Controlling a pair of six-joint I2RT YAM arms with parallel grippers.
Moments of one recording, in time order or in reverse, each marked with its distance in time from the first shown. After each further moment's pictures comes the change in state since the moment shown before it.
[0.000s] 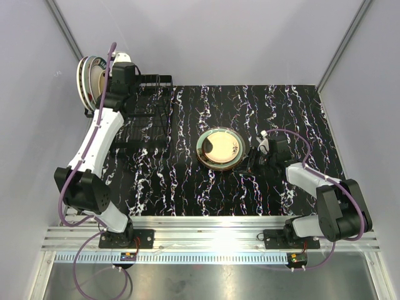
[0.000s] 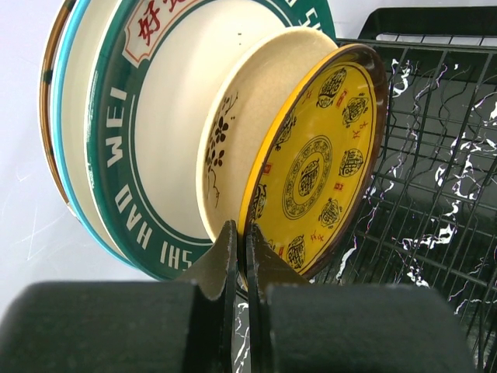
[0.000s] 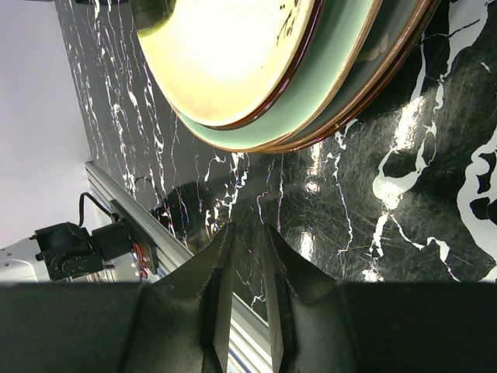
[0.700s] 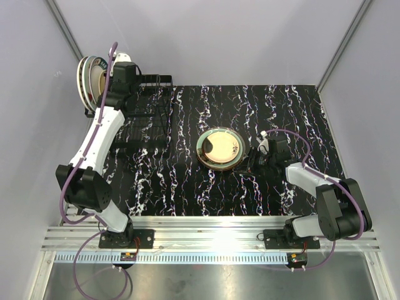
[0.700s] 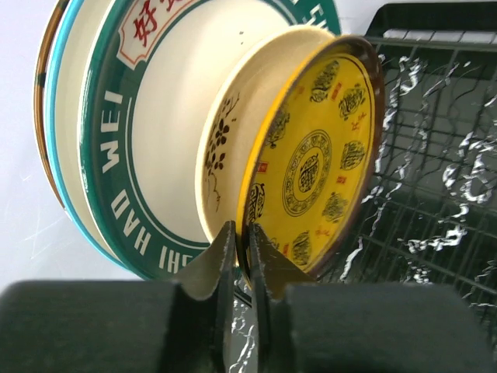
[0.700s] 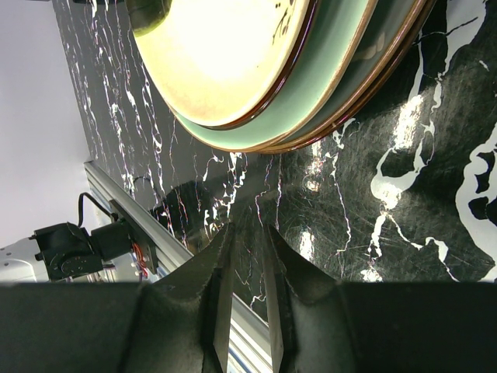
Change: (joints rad) left arm 0.001 0.021 0.014 -0.006 -0.016 0.002; right arm 0.000 0.006 0.000 0.000 0.000 0.000
